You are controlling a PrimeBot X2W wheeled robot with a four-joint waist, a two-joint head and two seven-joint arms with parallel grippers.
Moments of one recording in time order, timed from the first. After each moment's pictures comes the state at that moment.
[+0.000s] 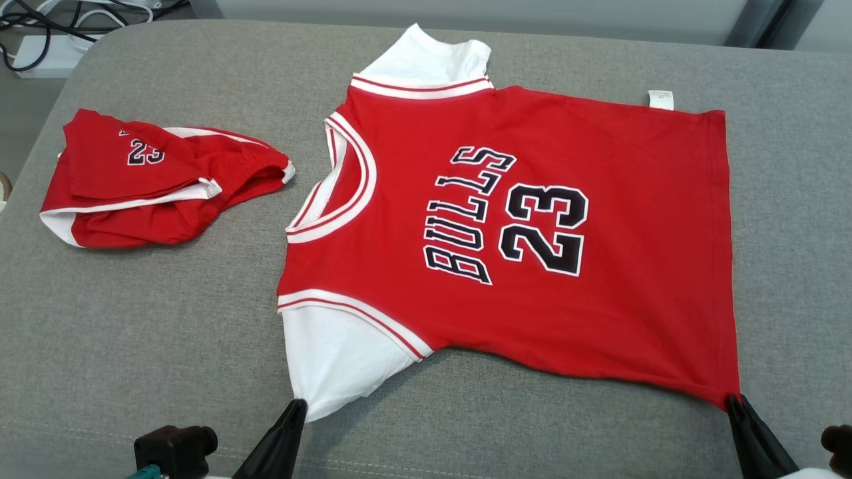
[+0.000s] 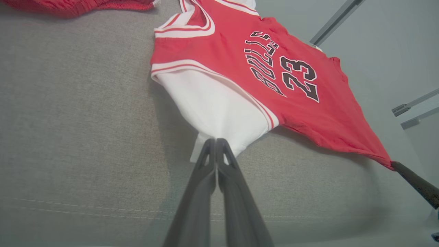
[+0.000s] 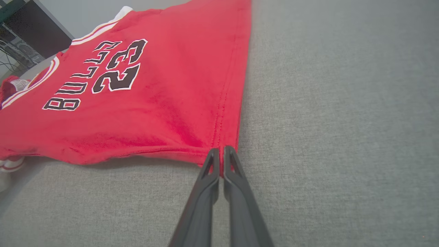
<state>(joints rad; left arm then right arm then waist) 0.14 0.46 -0.50 -0.32 -0.85 0.34 0.04 0.20 -0.05 -0.09 -0.03 0.39 0.13 0.09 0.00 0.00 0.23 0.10</state>
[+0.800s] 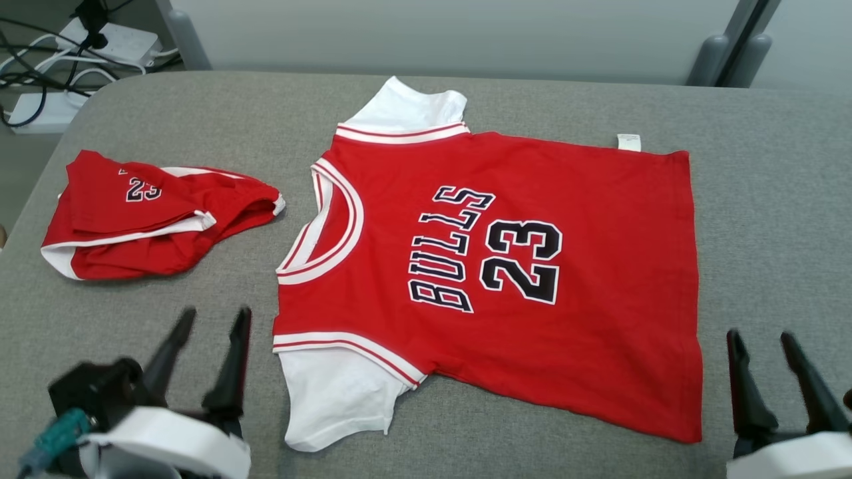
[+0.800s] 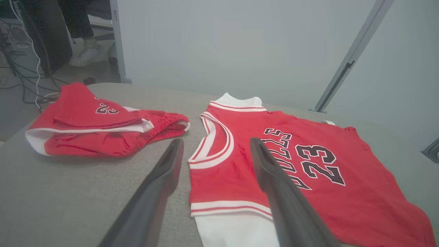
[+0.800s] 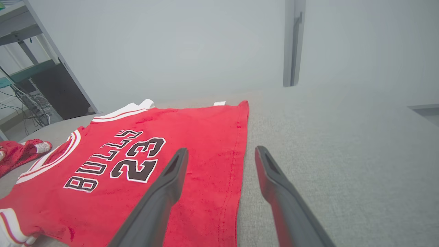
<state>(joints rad) 0.02 0.52 -0.40 -0.27 -0.77 0.36 -0.05 0.13 -0.04 -0.11 -0.07 0.28 0.13 -0.03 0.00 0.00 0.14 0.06</state>
